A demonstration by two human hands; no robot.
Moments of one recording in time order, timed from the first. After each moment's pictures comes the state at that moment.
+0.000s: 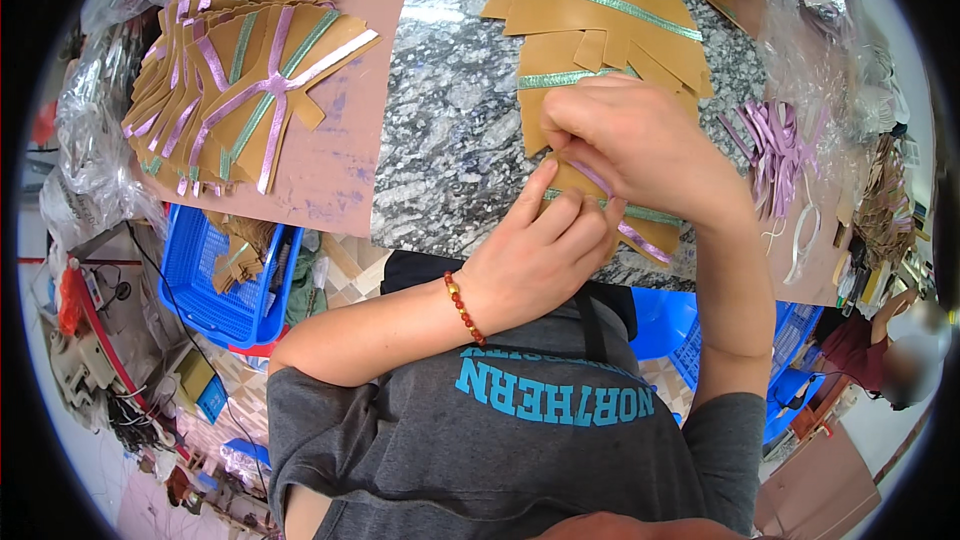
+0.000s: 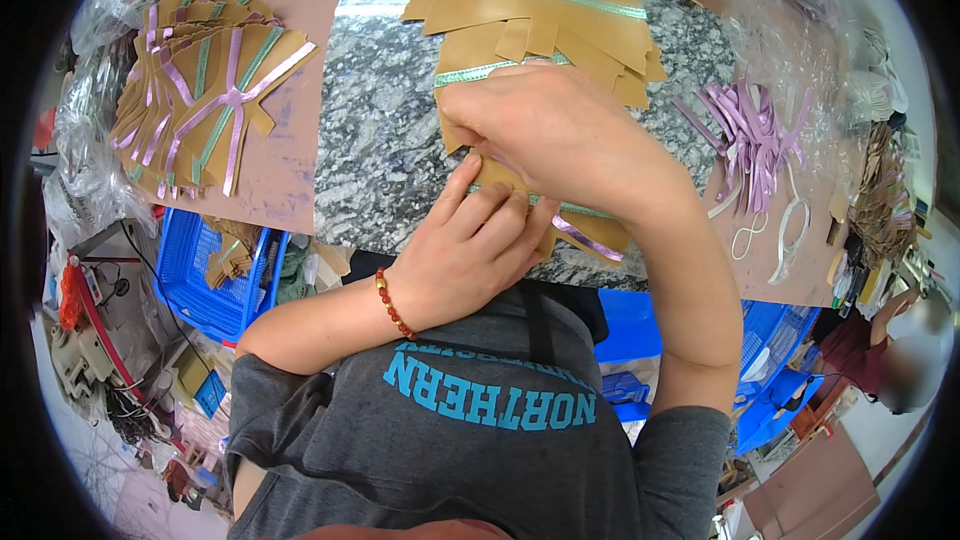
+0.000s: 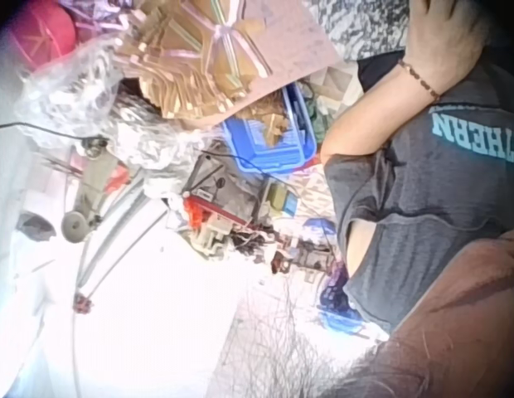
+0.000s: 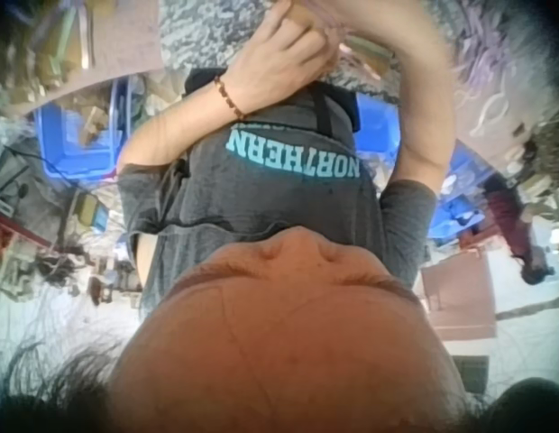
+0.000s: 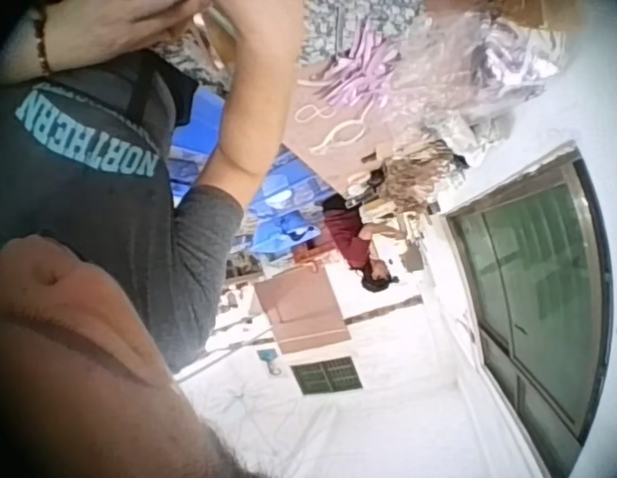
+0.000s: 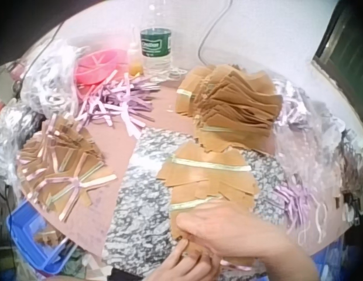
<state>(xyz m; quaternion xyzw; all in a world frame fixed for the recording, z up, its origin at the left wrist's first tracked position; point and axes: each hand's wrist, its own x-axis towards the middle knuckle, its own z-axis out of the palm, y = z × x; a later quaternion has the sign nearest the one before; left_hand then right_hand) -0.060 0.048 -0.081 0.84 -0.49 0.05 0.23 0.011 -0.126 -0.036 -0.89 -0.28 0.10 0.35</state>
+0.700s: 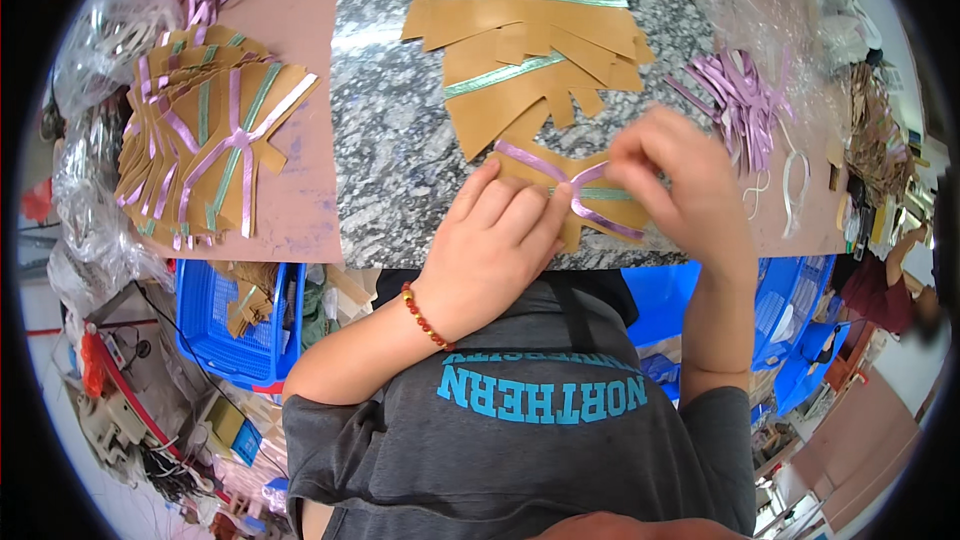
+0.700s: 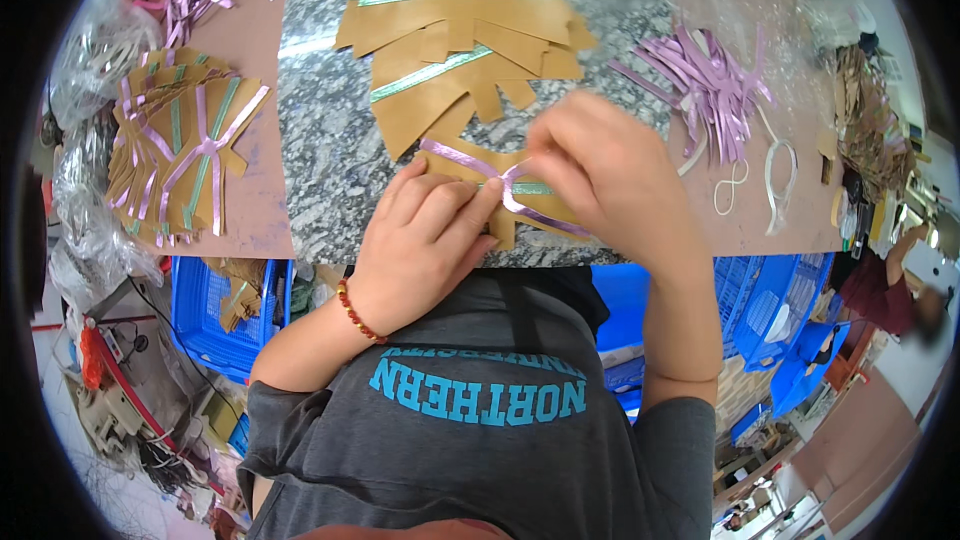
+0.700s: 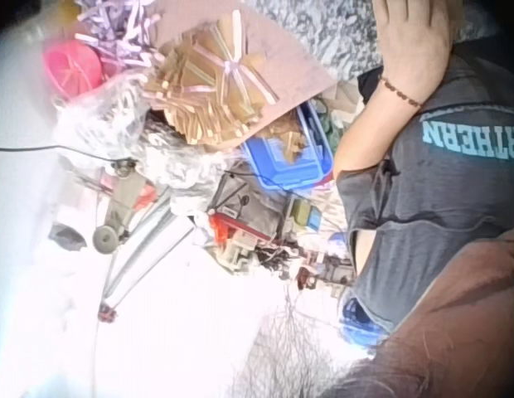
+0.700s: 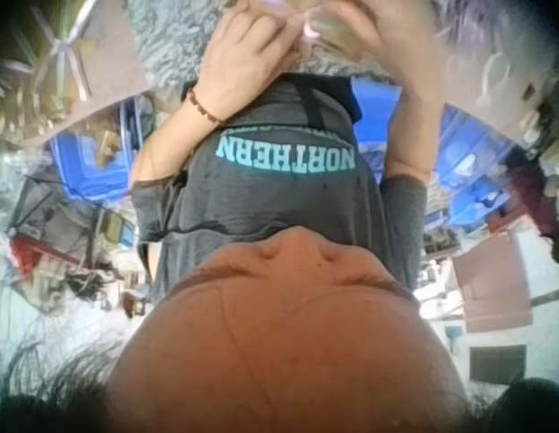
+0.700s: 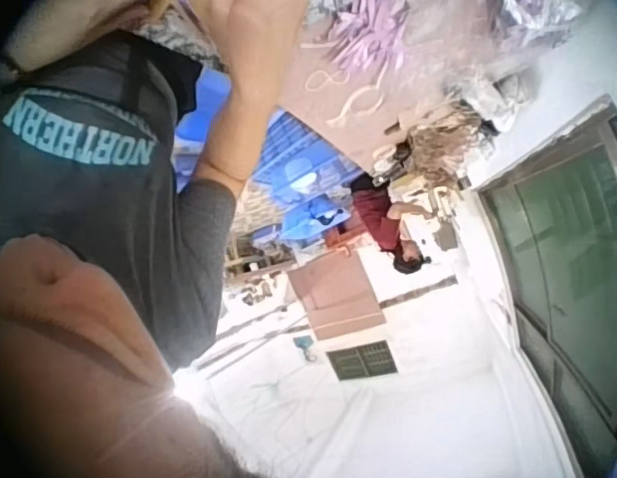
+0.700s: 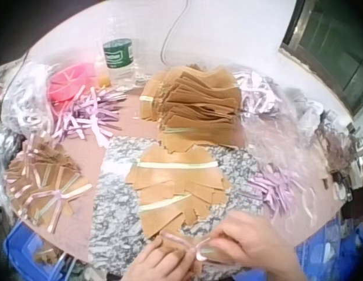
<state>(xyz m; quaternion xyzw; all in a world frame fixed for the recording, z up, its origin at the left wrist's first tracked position) -0.046 0.053 -0.062 0.82 -0.48 -0.03 0.30 -0.071 -0.169 -0.008 -0.94 -0.04 0.01 0.35</state>
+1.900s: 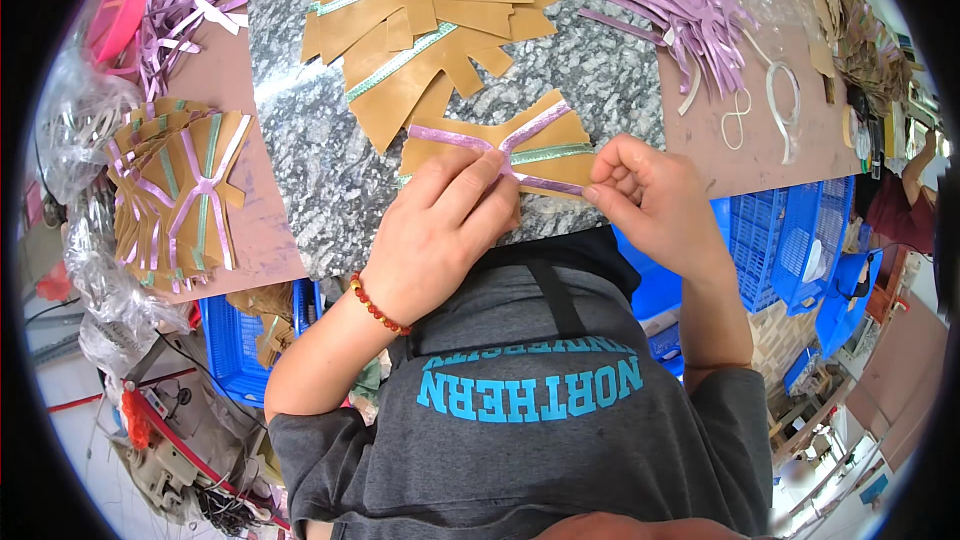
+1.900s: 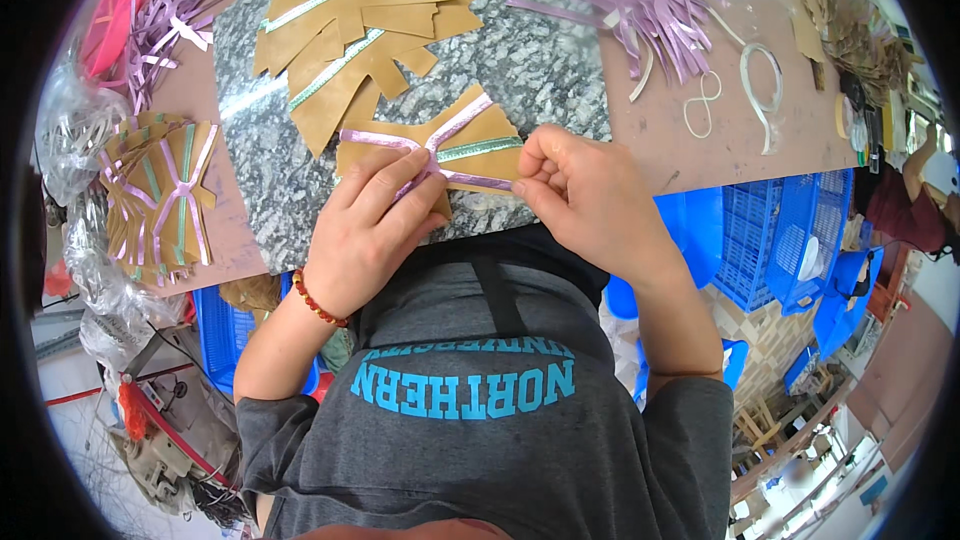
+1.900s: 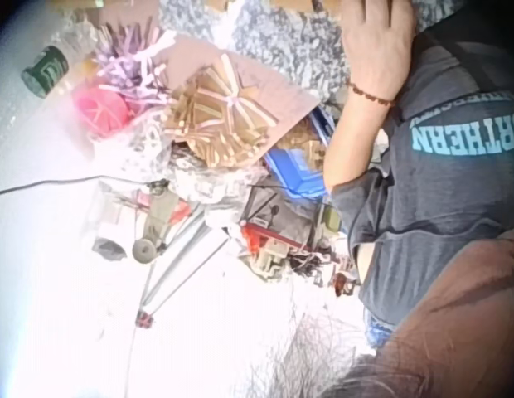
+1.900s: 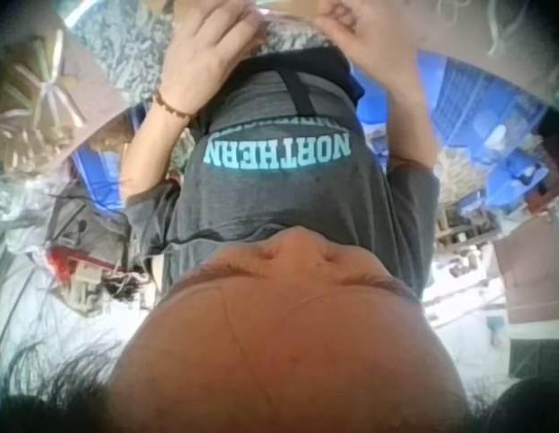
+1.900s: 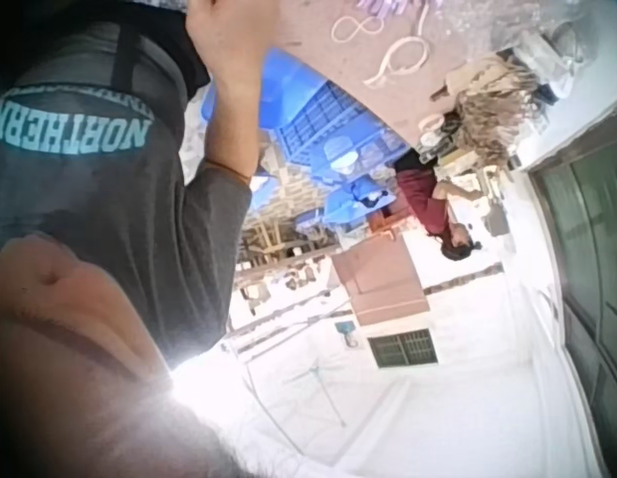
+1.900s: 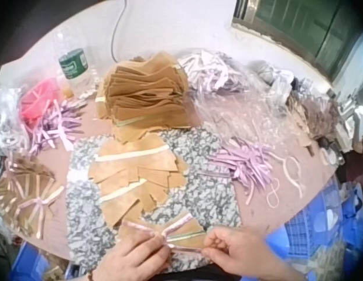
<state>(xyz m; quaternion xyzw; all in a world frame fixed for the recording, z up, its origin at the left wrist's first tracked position) -0.036 0.043 -0.061 0.77 -0.57 -0.02 0.28 -0.153 -0.171 -0.026 -0.81 0.21 0.08 0.54</state>
